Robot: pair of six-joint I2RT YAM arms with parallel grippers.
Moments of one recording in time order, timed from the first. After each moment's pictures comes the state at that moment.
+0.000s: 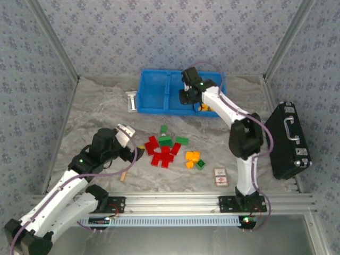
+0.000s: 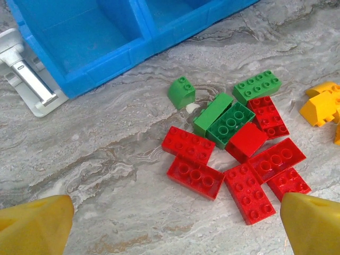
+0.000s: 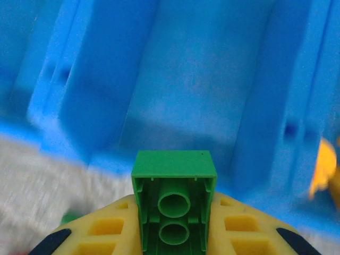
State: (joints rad) left arm -0.56 0.70 0.63 -0.53 0.06 0.11; right arm 0.47 2.07 1.88 -0.78 0.06 0.26
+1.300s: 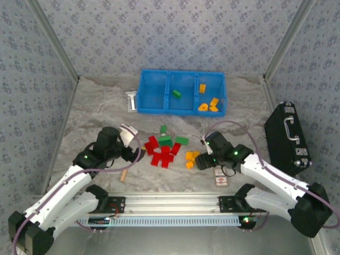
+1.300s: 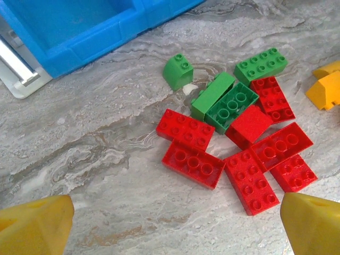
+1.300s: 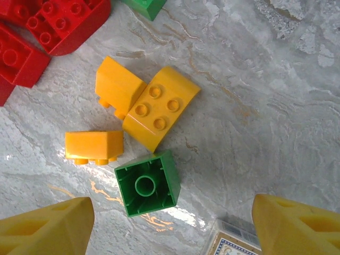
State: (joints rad) left arm -0.55 0.77 0.62 -0.52 0.09 0.11; right arm 0.71 0.99 0.64 -0.72 0.01 0.30
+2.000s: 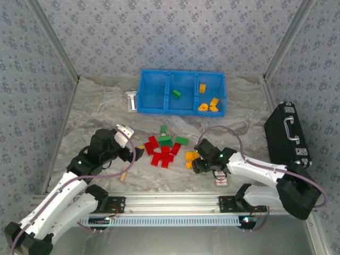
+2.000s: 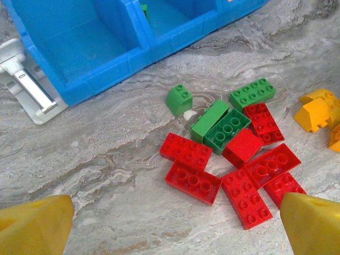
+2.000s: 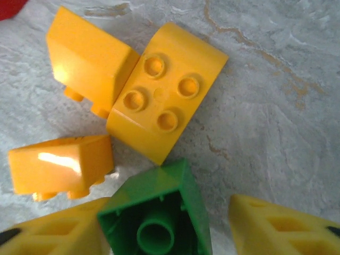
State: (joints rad) left arm -0.55 0.66 0.62 -0.51 0.09 0.11; right arm 0.82 1.21 0.55 -0.53 0.08 0.48
